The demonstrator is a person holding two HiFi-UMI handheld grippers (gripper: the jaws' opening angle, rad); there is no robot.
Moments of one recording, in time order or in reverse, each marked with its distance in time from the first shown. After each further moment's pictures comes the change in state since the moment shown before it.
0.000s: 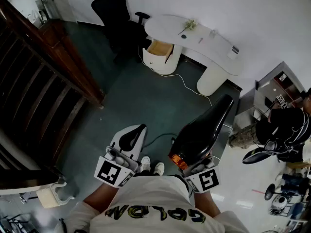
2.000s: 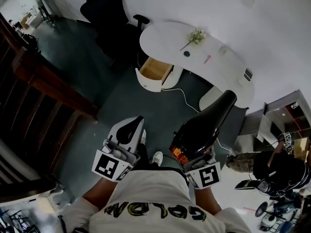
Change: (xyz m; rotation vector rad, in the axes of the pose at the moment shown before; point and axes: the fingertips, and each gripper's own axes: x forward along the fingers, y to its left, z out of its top) left arm 0.323 0.184 -0.036 0.018 0.024 0.089; right arm 0.241 -0.290 -0.043 0.013 0.018 0.028
